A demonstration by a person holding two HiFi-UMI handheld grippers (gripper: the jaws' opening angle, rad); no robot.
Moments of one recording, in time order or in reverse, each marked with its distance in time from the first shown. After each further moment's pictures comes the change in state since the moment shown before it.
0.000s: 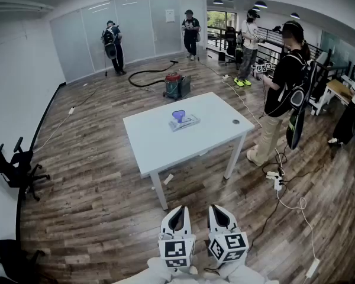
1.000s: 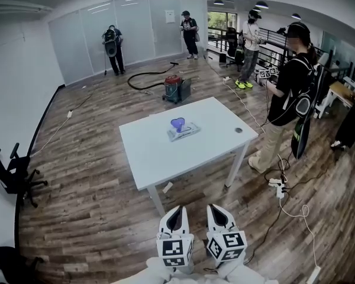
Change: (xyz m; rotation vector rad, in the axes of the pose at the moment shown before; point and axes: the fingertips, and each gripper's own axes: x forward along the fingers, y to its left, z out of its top) left arm 0.087 0.027 -0.008 -0.021 0.019 -0.003; right arm 0.083 -0.035 0.011 0.013 0.013 0.000
